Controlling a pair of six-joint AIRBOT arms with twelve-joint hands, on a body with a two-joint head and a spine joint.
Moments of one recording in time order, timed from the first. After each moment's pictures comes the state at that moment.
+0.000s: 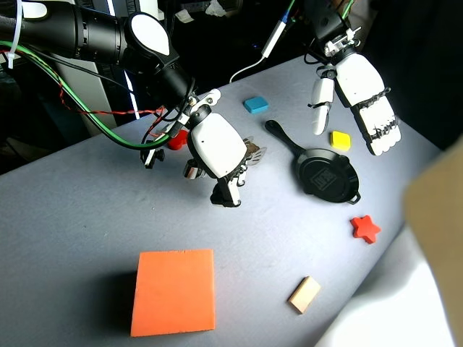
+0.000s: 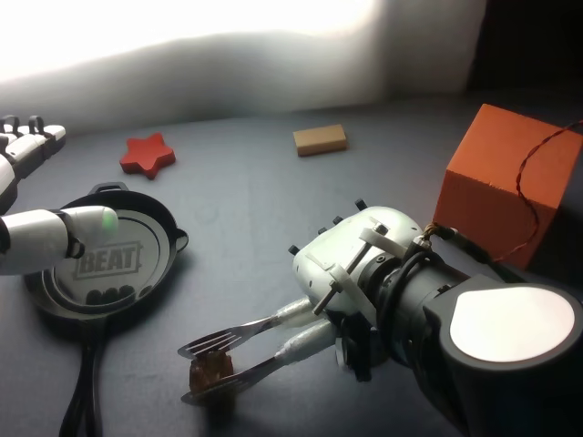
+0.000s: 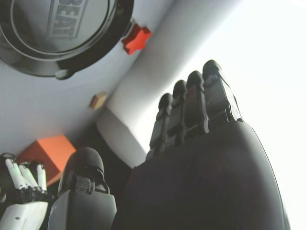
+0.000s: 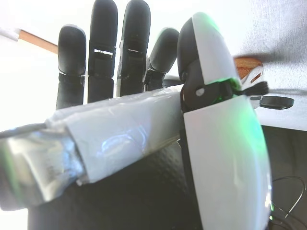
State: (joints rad) left arm 0.69 -0.68 0.76 -1.01 -0.76 1.63; right arm -0.30 -1.43 0.80 -1.38 -0.97 0.40
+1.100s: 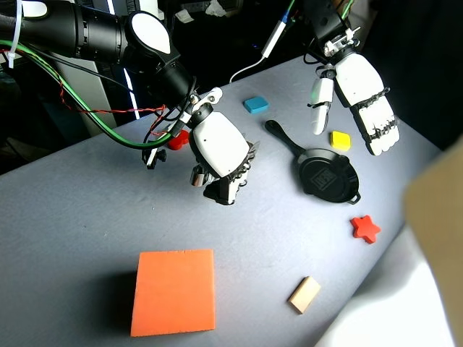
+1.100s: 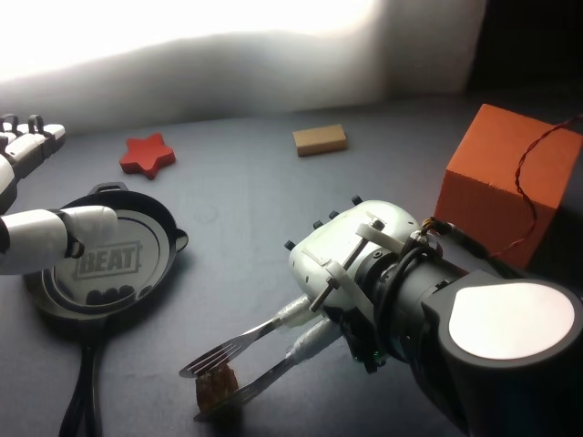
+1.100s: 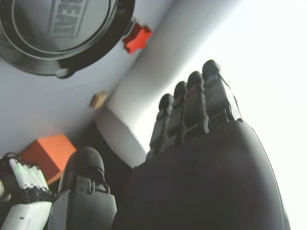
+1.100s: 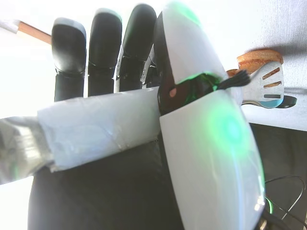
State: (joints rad) left arm 0.69 -0.68 0.76 -1.01 -0.76 1.63; right arm -0.29 -1.43 0.80 -1.39 -0.97 0.39
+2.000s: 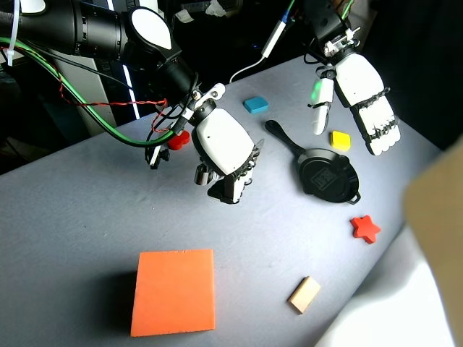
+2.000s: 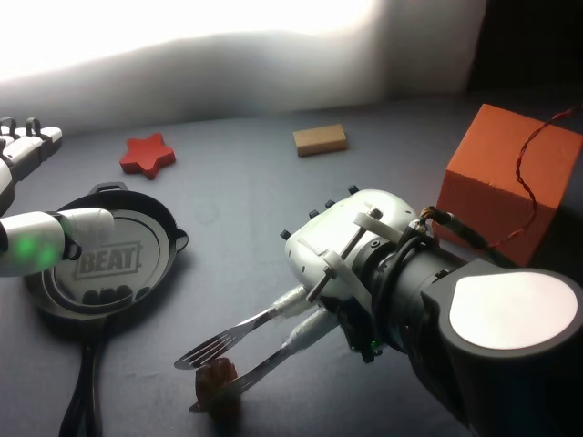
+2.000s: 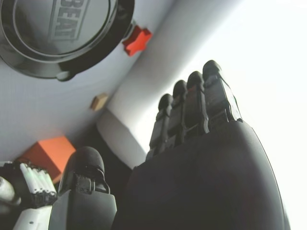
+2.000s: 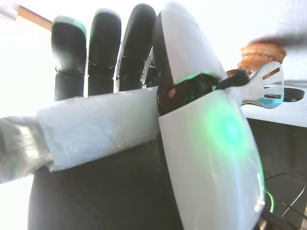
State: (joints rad) left arm 0.70 -0.68 0.76 -1.01 -0.76 1.63; right arm -0.27 -1.43 0.80 -1.40 -0.96 0.38
